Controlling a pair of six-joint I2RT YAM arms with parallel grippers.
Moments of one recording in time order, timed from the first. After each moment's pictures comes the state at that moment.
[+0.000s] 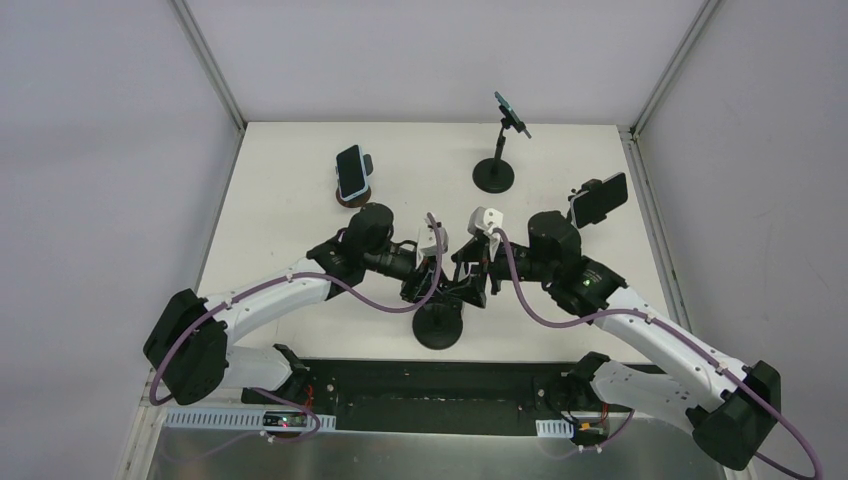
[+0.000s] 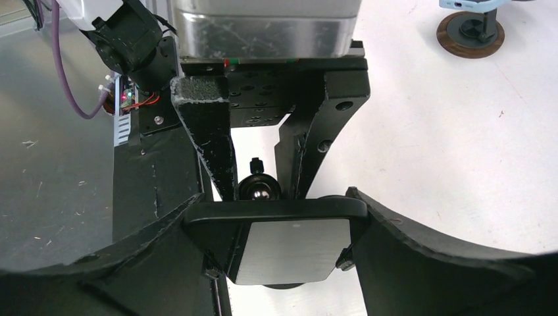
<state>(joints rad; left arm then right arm) -0.77 1.28 0.80 0.06 0.91 0.04 0.75 0.96 0.79 -0.18 -0.62 -0.09</state>
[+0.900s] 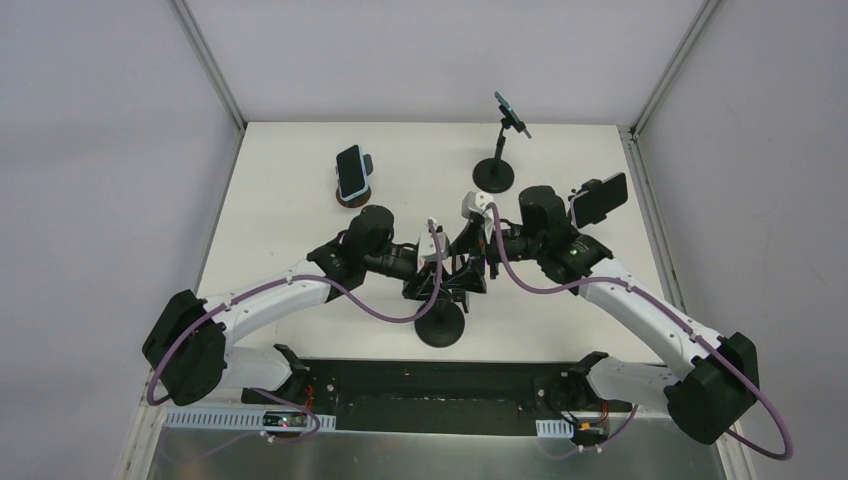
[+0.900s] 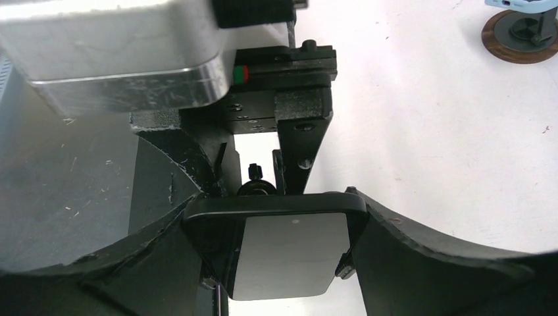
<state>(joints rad) -0.79 1.26 0.78 0.08 0.86 0.16 0.64 1.16 0.90 -0.23 -0.85 -0.19</state>
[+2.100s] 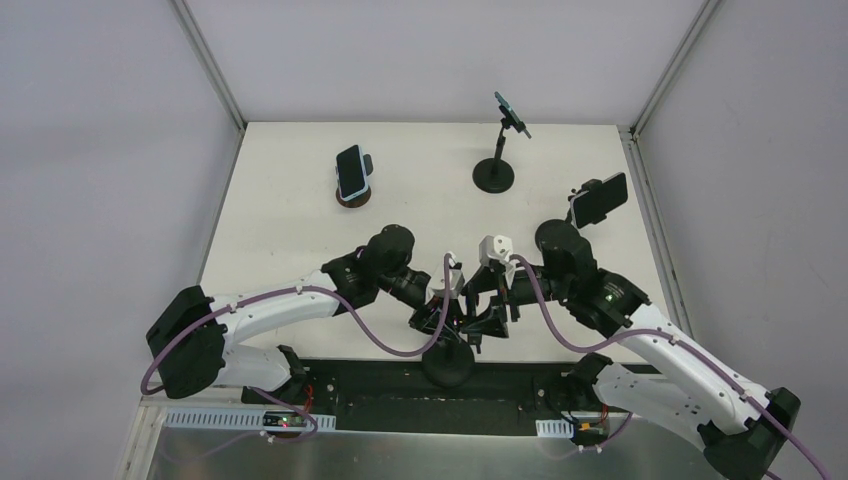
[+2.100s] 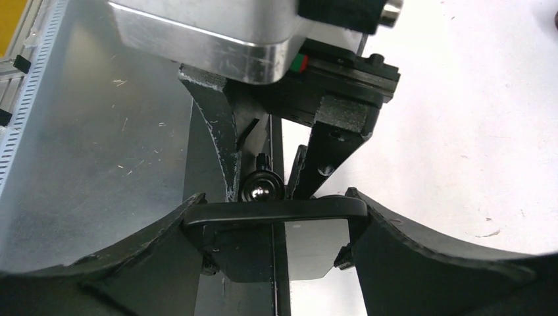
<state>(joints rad) -0.96 1.28 0.78 0.10 1.01 0.15 0.76 0.84 0.79 -0.42 -0.81 -0.19</state>
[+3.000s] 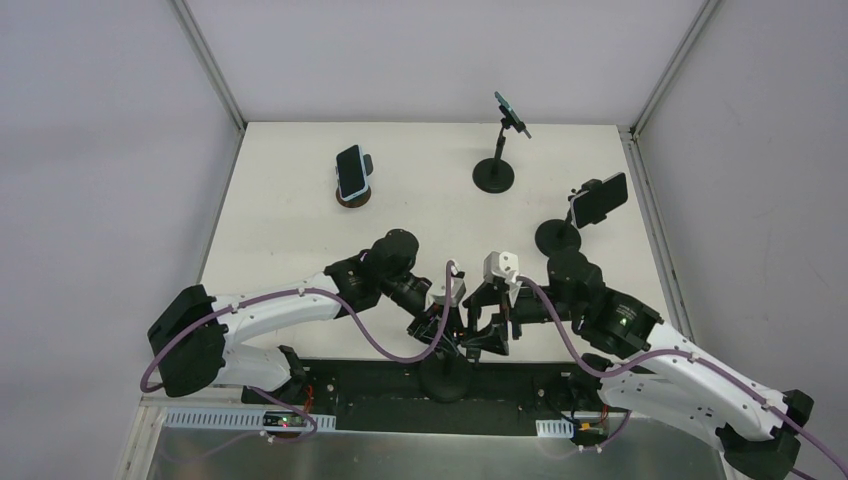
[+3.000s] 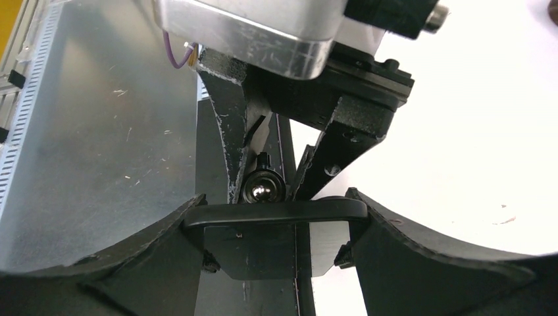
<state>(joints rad) -1.00 1.29 0.78 0.10 1.09 0.12 0.95 0.71 0.75 -0.42 -0.61 -0.06</state>
